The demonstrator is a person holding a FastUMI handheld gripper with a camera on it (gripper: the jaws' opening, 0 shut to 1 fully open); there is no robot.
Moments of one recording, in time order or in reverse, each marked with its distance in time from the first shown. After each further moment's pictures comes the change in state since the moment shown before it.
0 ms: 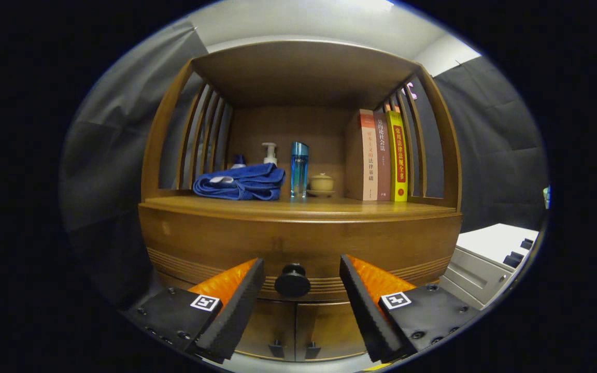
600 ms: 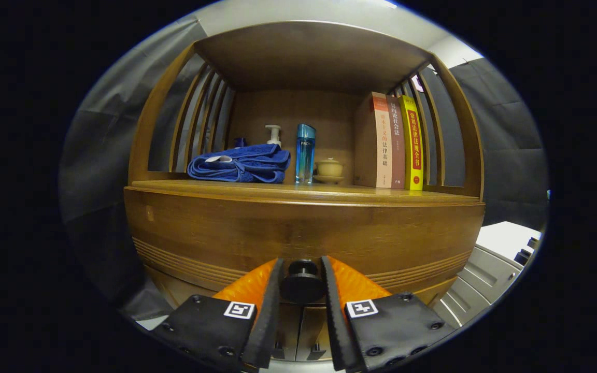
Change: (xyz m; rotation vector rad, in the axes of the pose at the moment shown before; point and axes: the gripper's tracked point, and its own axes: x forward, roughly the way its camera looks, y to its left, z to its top) arm 0.025 0.014 -0.022 0.000 0.069 0.008
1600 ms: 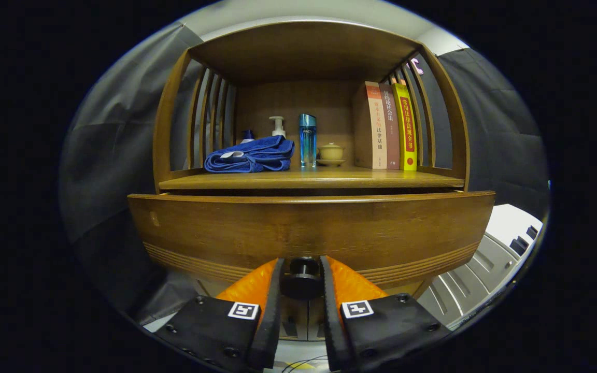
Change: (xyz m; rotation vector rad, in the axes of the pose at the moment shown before) arm -0.049 0.003 0.014 0.069 0.009 0.052
